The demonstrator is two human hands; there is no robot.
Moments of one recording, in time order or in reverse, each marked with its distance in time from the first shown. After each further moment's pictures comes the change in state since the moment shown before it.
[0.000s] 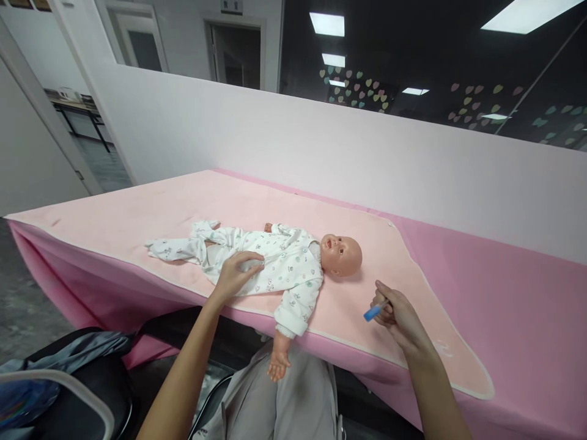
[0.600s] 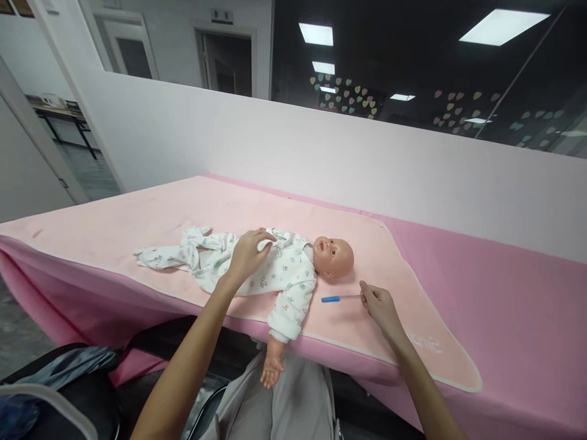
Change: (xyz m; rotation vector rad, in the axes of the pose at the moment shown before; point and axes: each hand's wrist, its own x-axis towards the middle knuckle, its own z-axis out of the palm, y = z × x) left_hand 0.059 0.060 0.019 0.267 0.025 0.211; right_hand 0.028 0.034 -0.013 -0.386 0.193 -0.142
